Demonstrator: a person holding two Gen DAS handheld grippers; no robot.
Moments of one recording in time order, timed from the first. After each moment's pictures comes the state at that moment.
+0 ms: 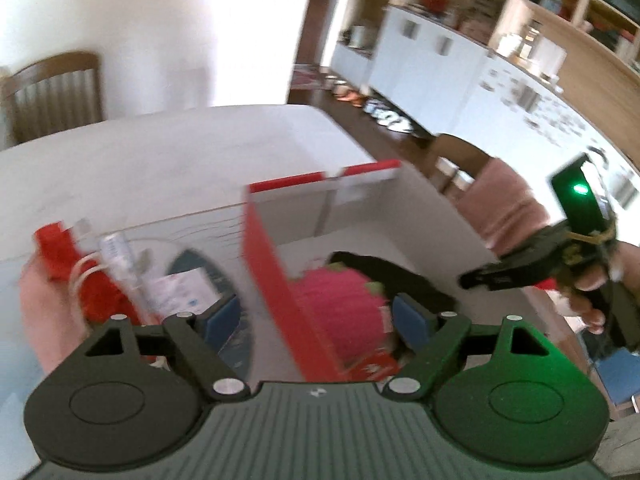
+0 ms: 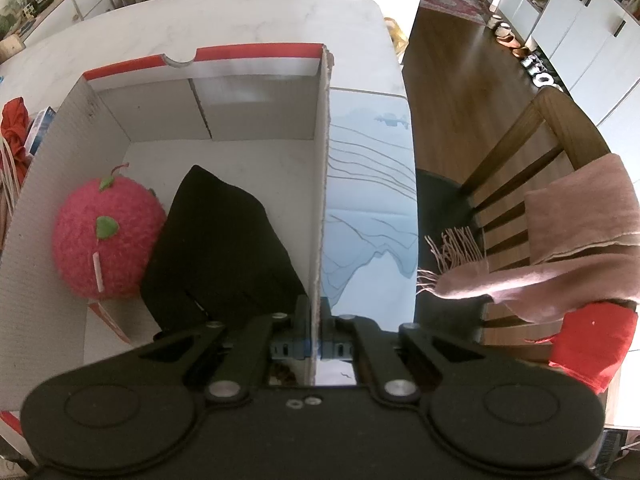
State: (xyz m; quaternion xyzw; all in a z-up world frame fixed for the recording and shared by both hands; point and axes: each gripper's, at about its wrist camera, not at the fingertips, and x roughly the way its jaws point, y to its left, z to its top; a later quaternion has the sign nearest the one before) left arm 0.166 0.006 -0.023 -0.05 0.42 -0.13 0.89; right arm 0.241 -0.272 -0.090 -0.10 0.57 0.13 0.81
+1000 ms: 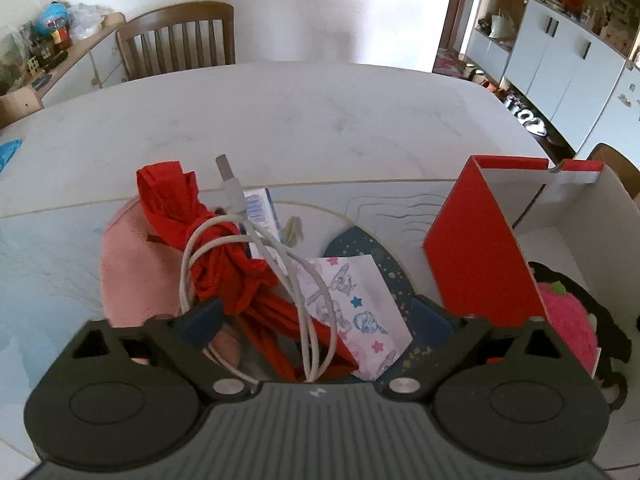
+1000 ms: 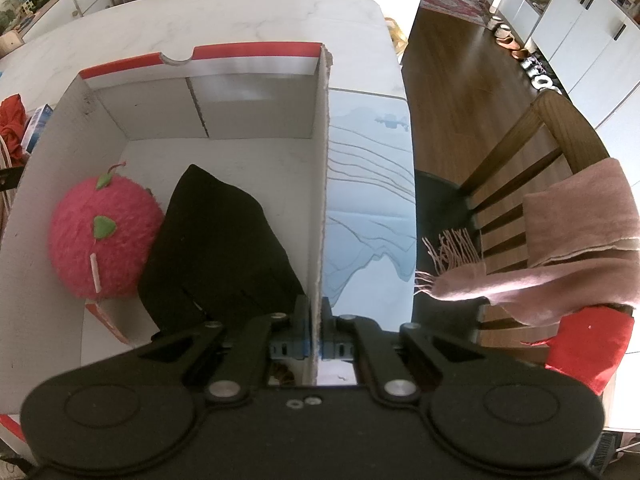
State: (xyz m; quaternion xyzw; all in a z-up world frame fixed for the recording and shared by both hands) left arm 0.221 0.065 -0.098 -0.05 0.47 0.05 0.88; right arm 0.242 -0.270 -0.092 -0.11 0.57 0.13 0.81
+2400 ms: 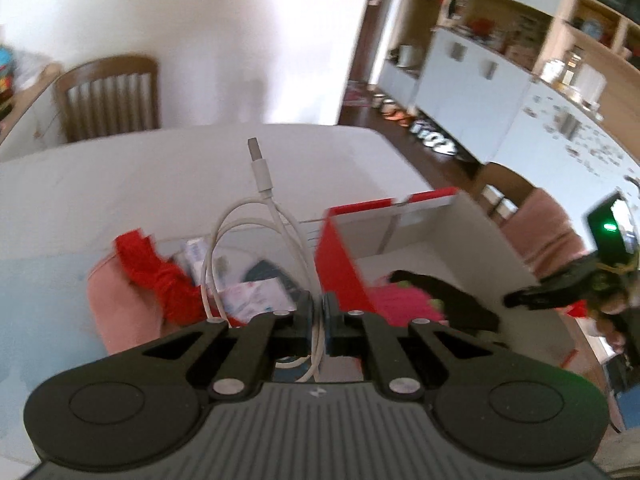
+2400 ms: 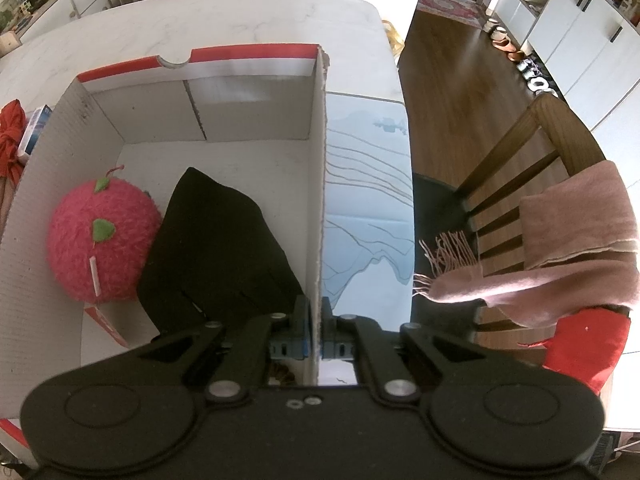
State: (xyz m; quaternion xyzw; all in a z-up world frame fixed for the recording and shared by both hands) left arm 0.153 0.043 0.000 -0.05 0.40 -0.08 0.91; right arm 0.240 -0.268 -0.089 -0.11 0.56 0.12 0.81
